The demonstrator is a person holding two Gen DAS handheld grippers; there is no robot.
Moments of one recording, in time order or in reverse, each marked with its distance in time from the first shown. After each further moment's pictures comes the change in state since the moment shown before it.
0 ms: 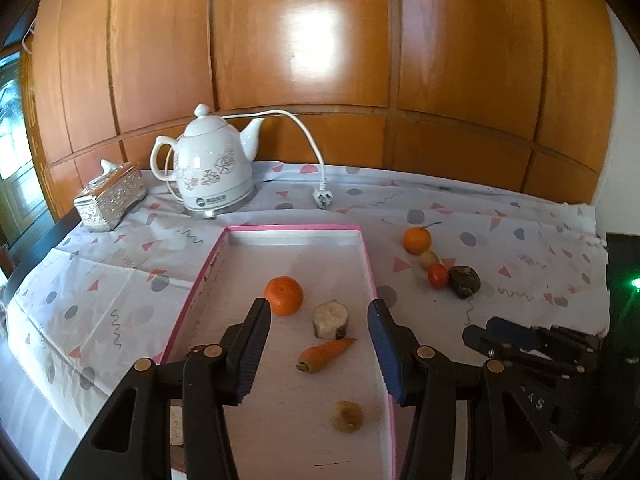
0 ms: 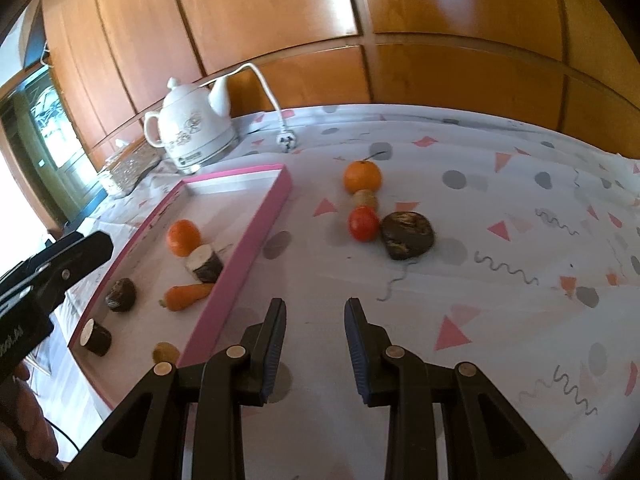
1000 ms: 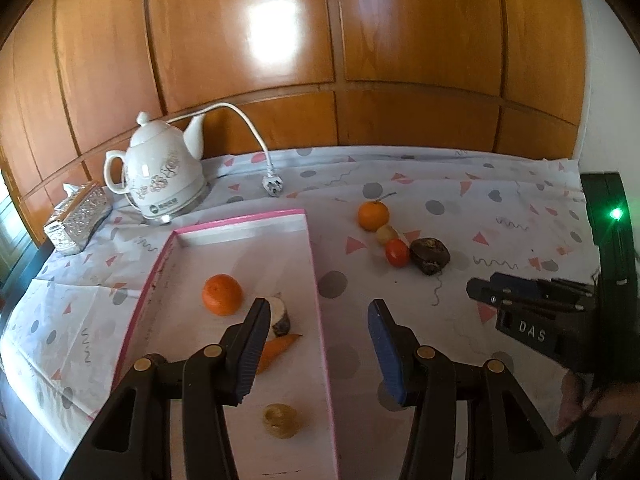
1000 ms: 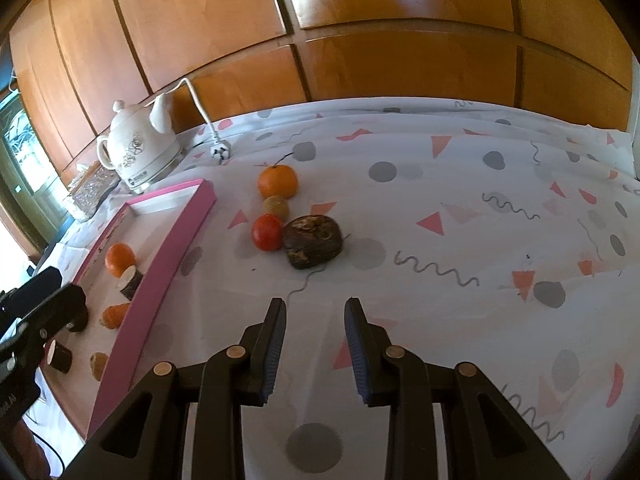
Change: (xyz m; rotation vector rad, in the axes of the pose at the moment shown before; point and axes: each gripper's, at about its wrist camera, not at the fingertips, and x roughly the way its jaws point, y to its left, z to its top) left arm 0.025 -0.052 -0.004 0.126 0.064 -0.056; right arm 0.010 -0.068 0.006 0.085 0.000 -0.073
